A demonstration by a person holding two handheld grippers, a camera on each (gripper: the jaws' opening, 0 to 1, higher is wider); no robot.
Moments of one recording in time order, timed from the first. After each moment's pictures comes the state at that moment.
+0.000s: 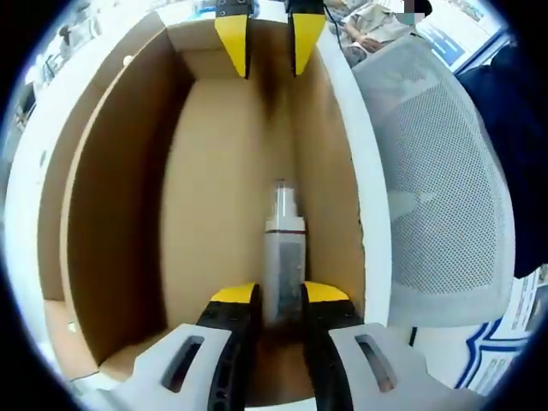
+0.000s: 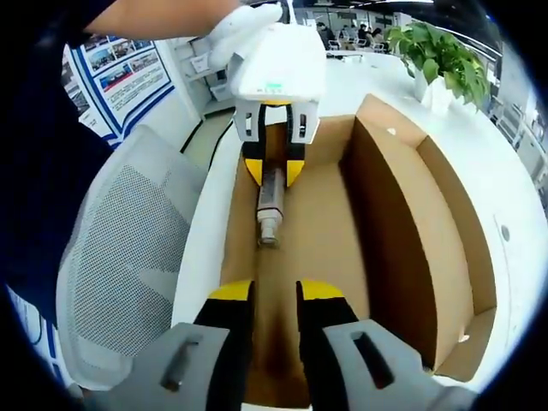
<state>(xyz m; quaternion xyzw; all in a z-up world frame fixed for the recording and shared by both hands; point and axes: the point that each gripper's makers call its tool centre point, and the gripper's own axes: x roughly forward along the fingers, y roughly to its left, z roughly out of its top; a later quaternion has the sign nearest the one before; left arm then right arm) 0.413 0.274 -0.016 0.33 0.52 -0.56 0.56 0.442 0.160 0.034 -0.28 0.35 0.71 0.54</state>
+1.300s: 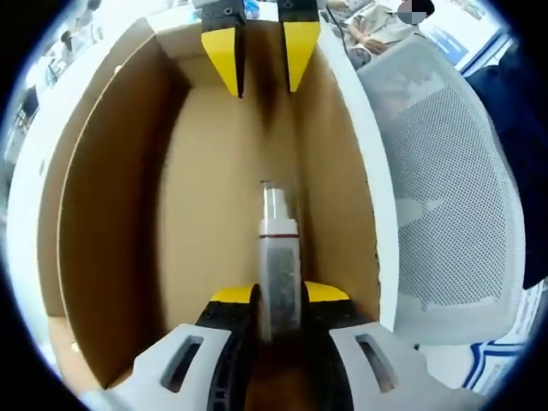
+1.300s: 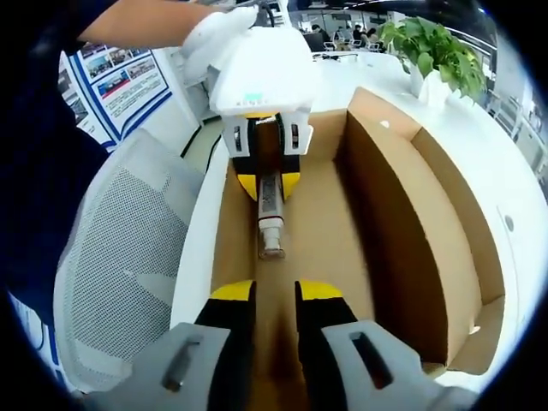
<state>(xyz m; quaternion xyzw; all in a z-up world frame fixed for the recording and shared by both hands) 0.412 0.256 -0.029 0.33 0.51 -0.55 0.57 0.444 0.159 0.027 -0.26 0.36 0.71 0.55</state>
